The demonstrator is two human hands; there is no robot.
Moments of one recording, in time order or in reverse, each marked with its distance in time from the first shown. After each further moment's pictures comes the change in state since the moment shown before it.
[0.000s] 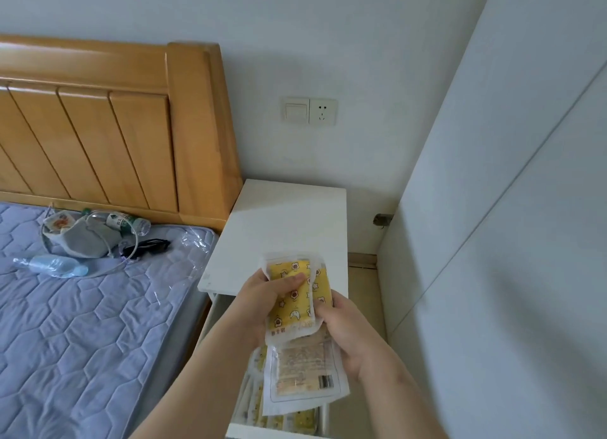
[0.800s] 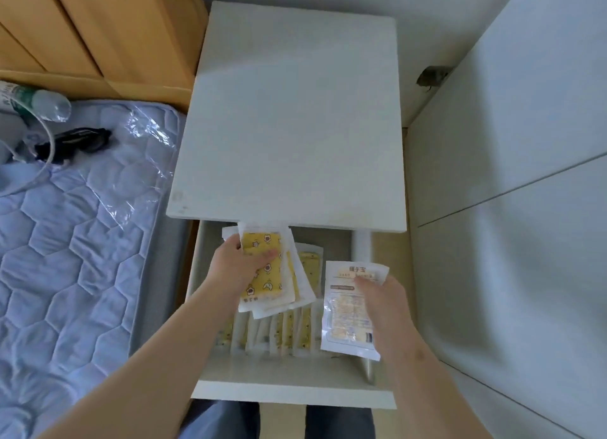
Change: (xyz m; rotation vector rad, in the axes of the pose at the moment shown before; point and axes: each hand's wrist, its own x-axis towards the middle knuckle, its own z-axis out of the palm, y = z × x) left_hand 0.207 -0.101 -0.126 0.361 0.221 -0.288; right_hand 0.172 0.137 -0.022 0.058 0.600 0.439
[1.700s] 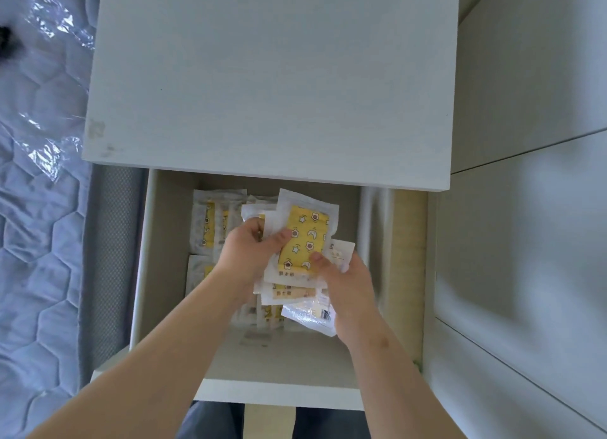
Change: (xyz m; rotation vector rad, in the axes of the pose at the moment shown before) left_hand 0.061 -0.069 0.056 -0.019 -0.041 -0.123; right_hand 0.073 0.064 0.039 0.115 -0.118 0.069
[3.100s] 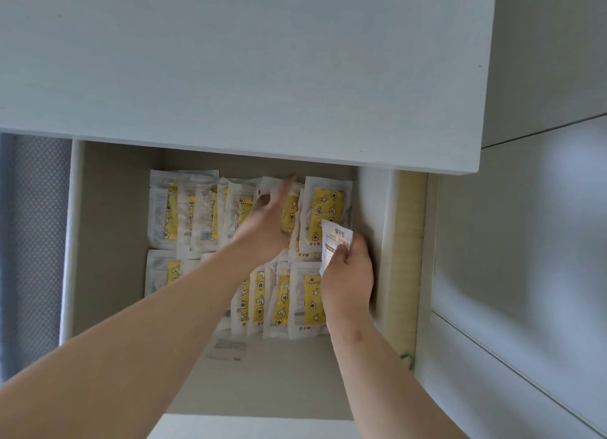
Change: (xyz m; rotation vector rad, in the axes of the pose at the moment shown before) left_hand 0.098 -0.034 0.048 0.987 -0.140 0.230; right_hand 0.055 0.021 -0.007 -0.441 0.310 -0.154
